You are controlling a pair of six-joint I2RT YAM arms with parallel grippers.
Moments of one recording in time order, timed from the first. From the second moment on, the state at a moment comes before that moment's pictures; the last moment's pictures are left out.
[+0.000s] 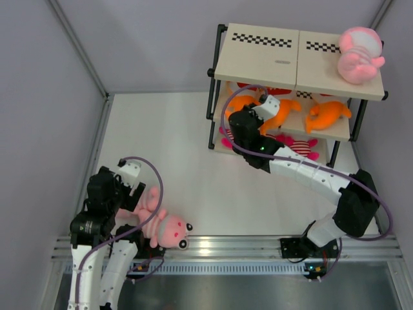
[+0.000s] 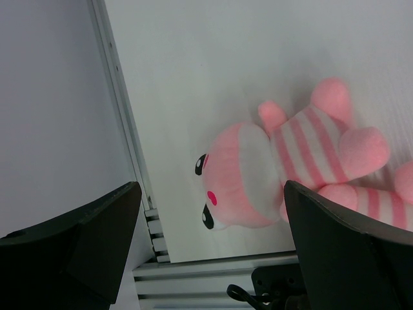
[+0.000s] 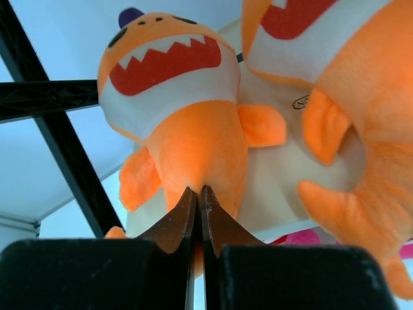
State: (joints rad) left arm -0.07 0.42 0.81 -1.04 -0.12 0.46; right arm 0.85 1.51 1.25 0.02 1.05 0.74
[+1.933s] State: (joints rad) left arm -0.24 1.08 0.77 -1.04 0.20 0.75; right arm 1.15 1.27 1.08 -0.06 0.26 0.13
